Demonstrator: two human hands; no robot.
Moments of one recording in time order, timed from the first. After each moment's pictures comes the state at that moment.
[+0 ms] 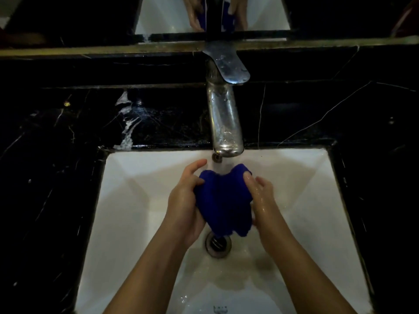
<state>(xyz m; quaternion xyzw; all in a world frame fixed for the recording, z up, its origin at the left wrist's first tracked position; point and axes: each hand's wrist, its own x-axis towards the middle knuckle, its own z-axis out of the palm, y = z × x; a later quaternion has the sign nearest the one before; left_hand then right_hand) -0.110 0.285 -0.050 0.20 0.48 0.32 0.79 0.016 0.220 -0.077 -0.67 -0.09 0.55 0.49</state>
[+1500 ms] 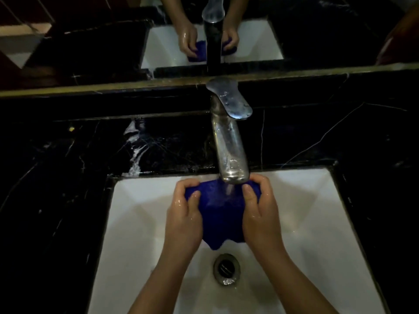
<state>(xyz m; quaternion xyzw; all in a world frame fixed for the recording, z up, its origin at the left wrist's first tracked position) -0.123 0.302 -0.066 0.55 0.58 0.34 0.50 0.002 0.250 -0.071 -0.71 -0.28 0.33 0.55</state>
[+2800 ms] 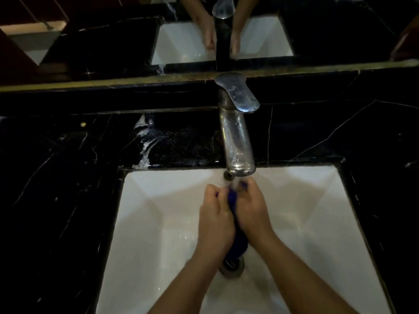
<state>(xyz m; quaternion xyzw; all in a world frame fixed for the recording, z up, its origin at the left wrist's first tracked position) -0.092 0.280 -0.081 0.52 0.58 0.31 0.54 -0.017 0.261 -0.080 -0.72 -0.28 0.40 0.49</state>
